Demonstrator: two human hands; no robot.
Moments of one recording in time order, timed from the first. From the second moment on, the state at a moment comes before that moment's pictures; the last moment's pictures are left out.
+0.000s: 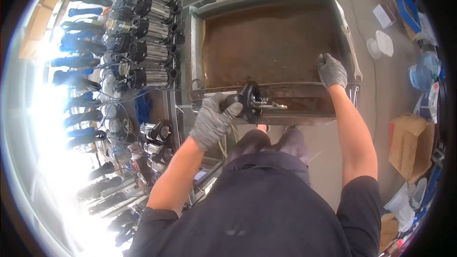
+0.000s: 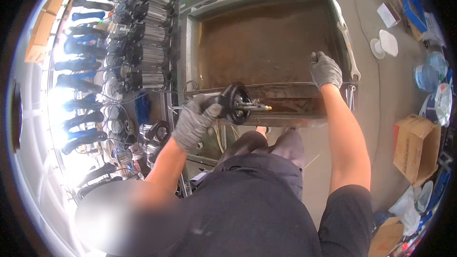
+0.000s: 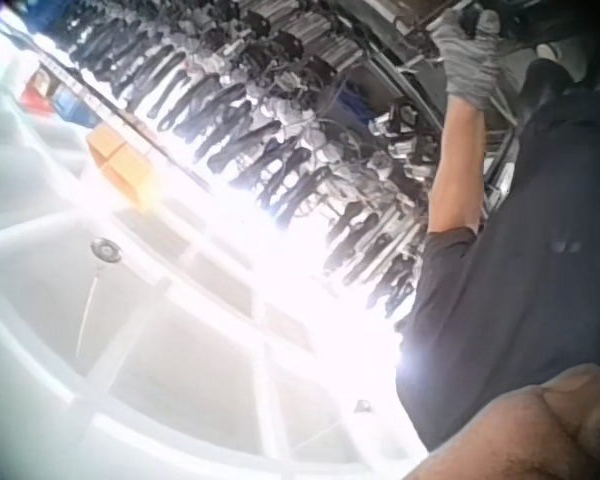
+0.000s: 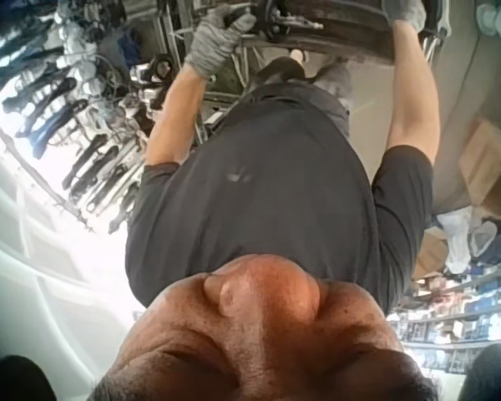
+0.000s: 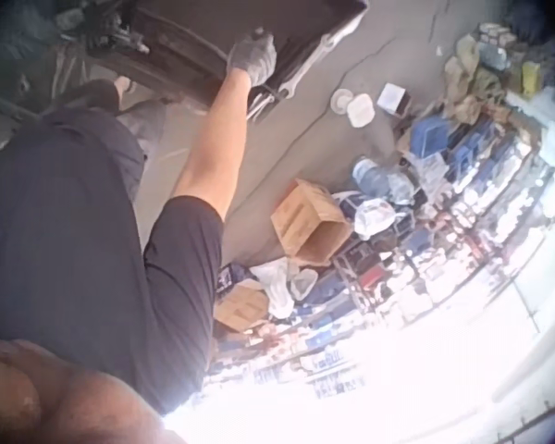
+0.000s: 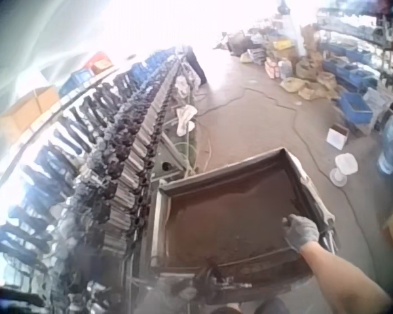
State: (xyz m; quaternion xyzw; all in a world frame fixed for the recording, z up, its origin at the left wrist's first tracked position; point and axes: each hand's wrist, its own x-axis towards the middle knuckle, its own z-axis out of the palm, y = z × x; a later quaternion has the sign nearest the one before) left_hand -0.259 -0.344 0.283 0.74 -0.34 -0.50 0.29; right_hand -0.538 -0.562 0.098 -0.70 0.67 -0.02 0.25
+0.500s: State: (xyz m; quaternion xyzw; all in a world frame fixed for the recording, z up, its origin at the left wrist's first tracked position) left_hand -0.315 -0.320 0.192 0.74 -0.35 -0.49 0.29; right_hand -0.537 -0.561 0.090 -0.72 0.66 -0.04 0.20
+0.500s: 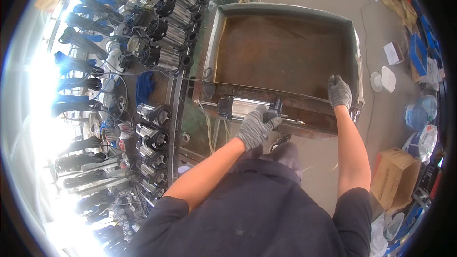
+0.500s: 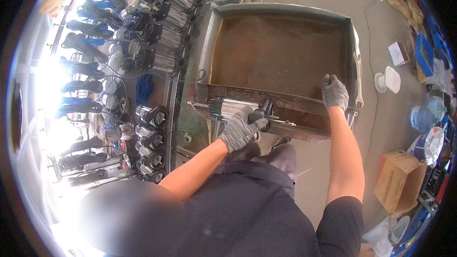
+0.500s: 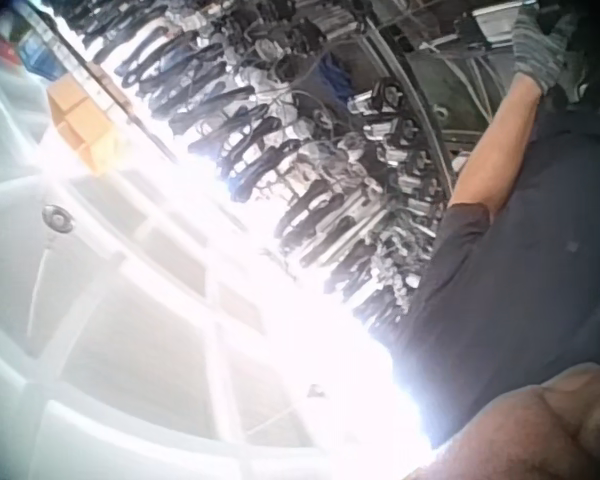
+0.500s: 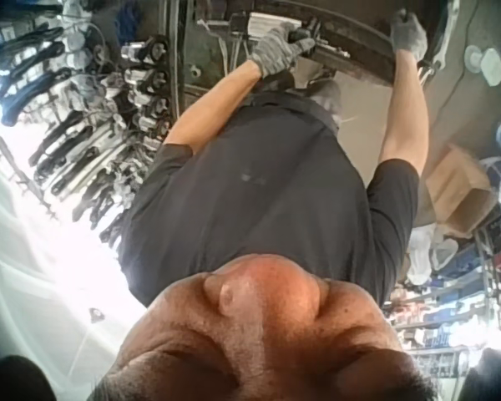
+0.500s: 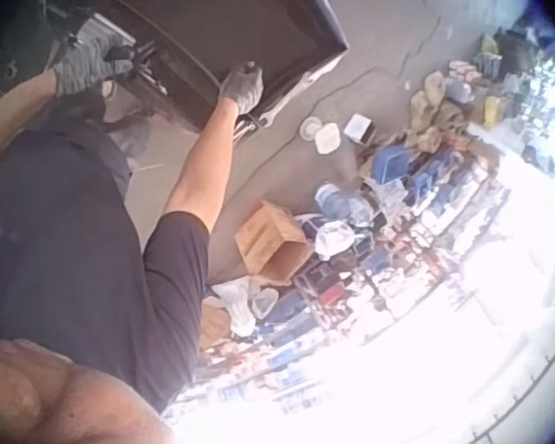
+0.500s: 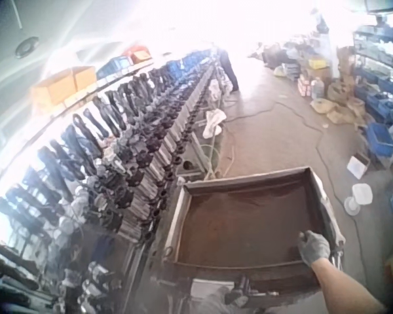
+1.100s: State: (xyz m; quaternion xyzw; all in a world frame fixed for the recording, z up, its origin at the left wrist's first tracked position) left_hand -0.067 -0.225 0.133 0.79 -0.60 -0.04 -0.09; right_hand -0.412 -0.422 0.186 -0.76 0.44 -0.16 0.45
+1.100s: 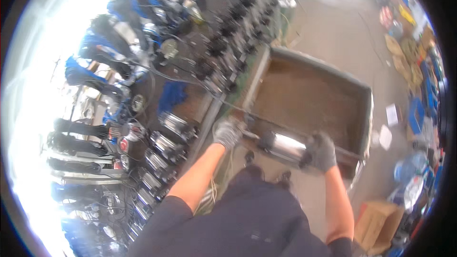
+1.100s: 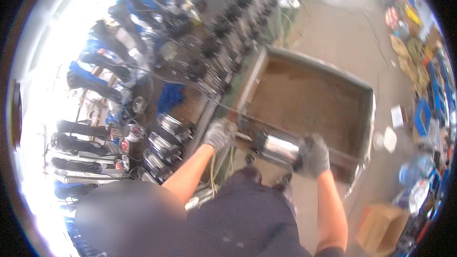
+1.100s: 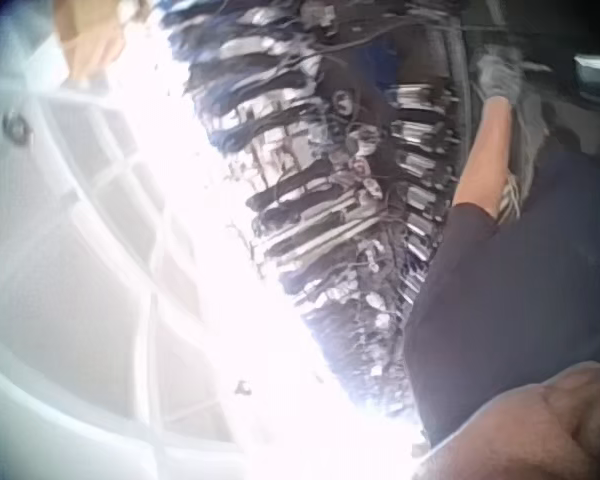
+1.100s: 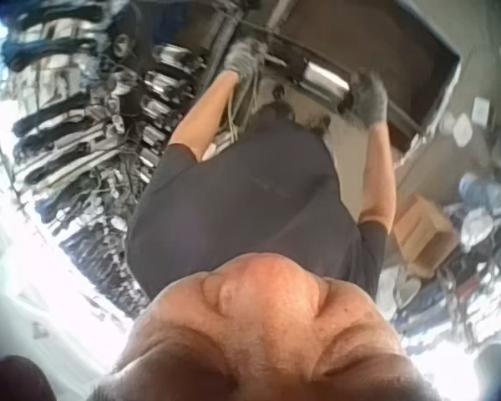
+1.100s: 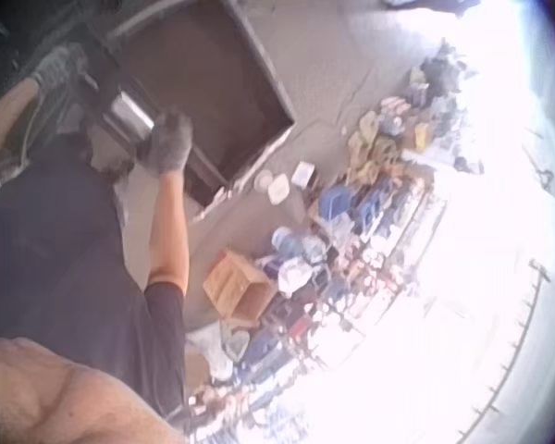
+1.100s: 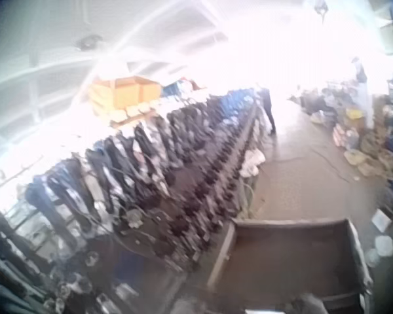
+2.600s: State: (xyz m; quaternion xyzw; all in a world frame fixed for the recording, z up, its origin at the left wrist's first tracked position) left_hand -0.047 -0.224 0.085 0.77 -0.44 -0.35 0.30; right_hand -0.363 -0.375 0.182 -0.86 0.47 -0.02 0.20
